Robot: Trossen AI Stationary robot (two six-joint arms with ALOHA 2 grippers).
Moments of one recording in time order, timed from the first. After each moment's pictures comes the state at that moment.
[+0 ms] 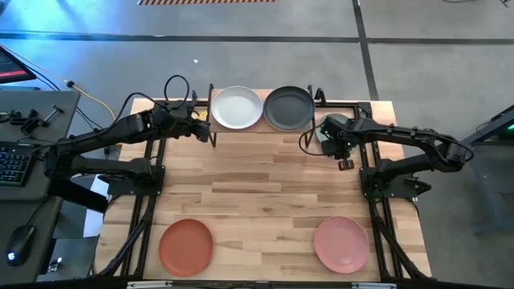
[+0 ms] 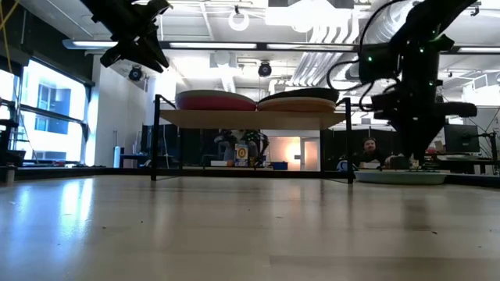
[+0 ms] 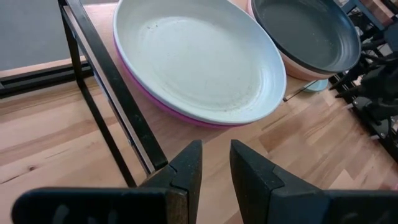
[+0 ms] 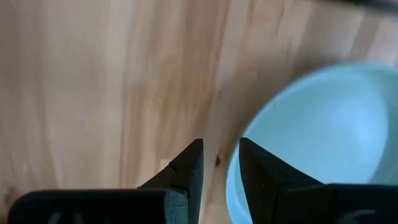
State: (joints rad) left arm 0.37 0.92 0.89 -0.63 -0.24 -0.65; right arm -0.53 1.22 0.70 -0.90 0.07 -0.71
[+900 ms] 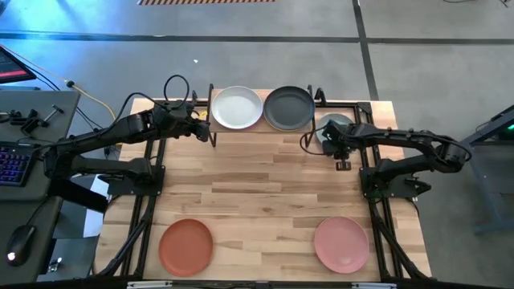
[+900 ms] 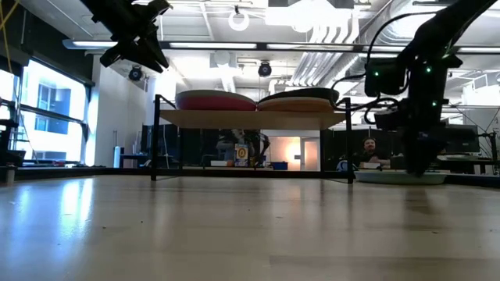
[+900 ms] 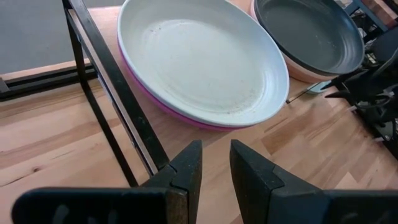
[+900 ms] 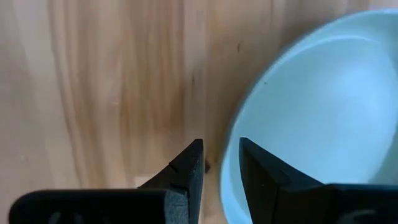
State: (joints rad) left arm 0.37 0.92 0.89 -0.63 -0.25 -0.65; right arm -0.56 1.22 0.56 -0.72 0.16 -0.61
